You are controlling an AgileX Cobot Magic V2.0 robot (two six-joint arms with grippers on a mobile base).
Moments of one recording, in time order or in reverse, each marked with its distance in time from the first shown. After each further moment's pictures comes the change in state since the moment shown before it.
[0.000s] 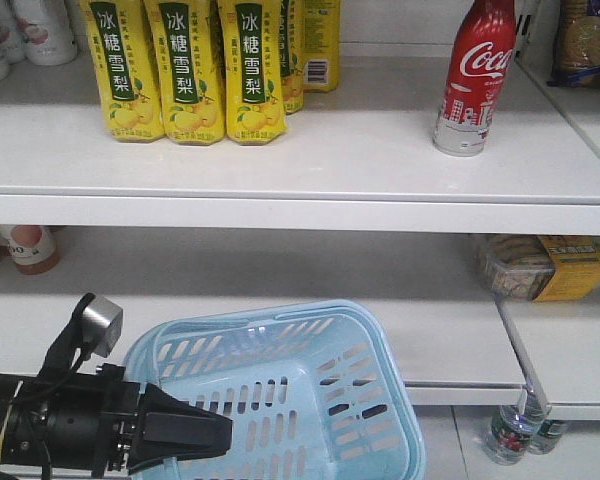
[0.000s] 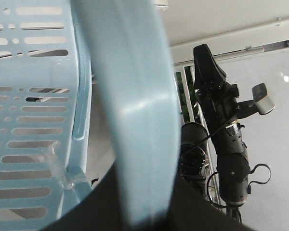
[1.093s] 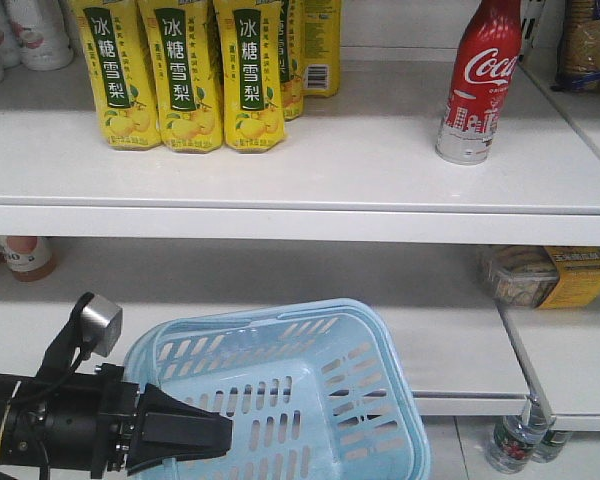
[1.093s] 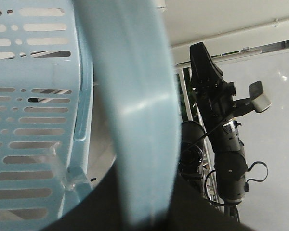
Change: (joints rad) left arm 0.000 -0.006 0.000 0.000 -0.009 0.000; right arm 0.000 0.000 0.000 0.000 0.000 0.000
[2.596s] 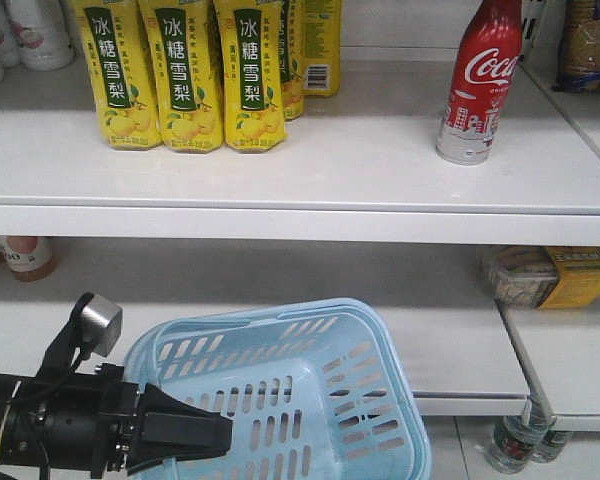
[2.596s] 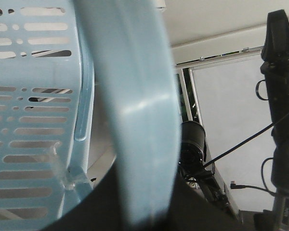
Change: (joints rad) left arm 0.000 0.000 0.000 0.000 0.000 0.000; right arm 0.000 0.378 -0.437 0.029 0.016 -0.001
